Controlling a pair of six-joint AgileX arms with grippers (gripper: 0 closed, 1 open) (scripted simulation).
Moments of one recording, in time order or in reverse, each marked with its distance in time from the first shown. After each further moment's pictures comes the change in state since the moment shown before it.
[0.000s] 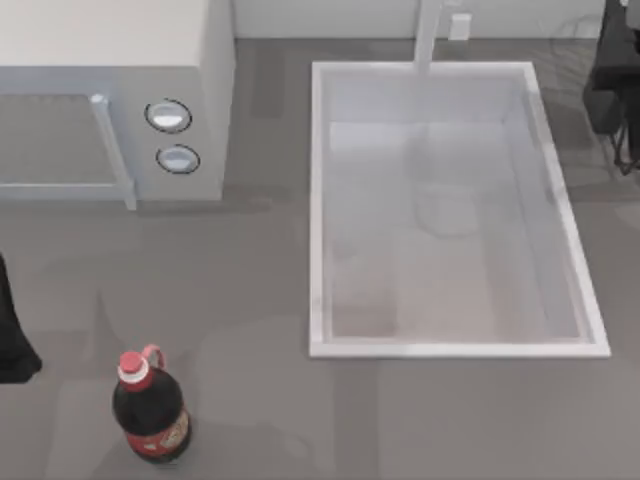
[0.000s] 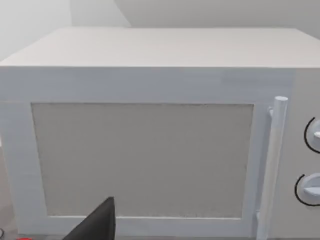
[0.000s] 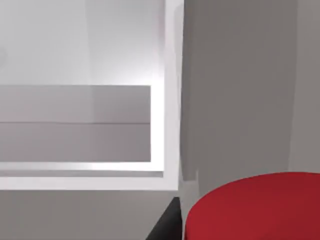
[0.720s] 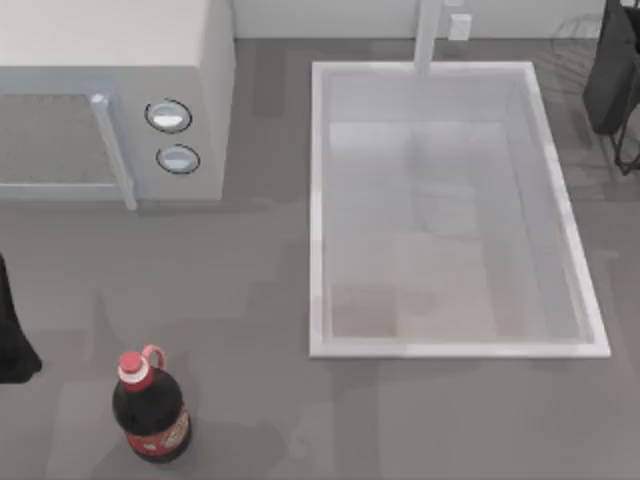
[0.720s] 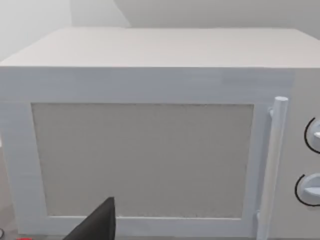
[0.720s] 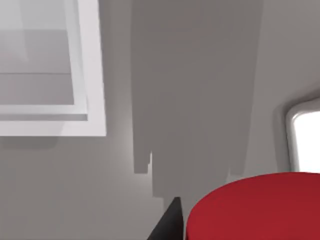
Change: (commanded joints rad) left arm 0.000 0.000 0.000 0.000 0.000 0.000; right arm -0.140 -0.226 -0.355 0.116 -0.006 -0.140
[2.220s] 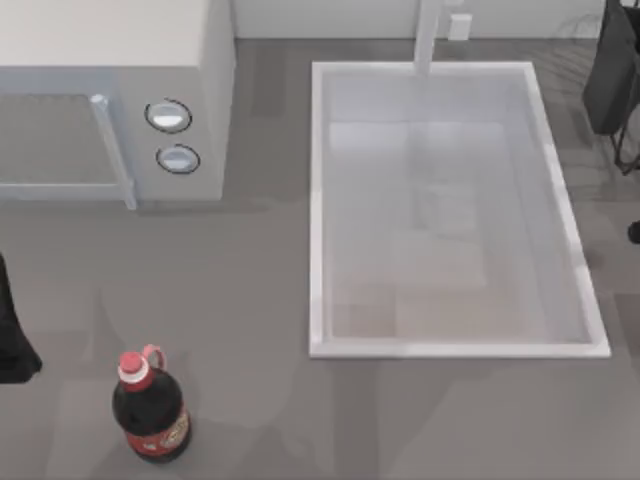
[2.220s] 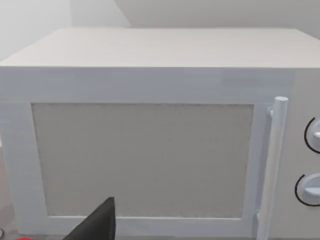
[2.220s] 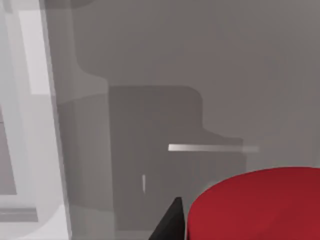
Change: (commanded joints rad) left arm 0.000 0.000 0.000 0.000 0.000 0.000; right arm -0.001 0.067 -0.357 0.428 0.000 0.003
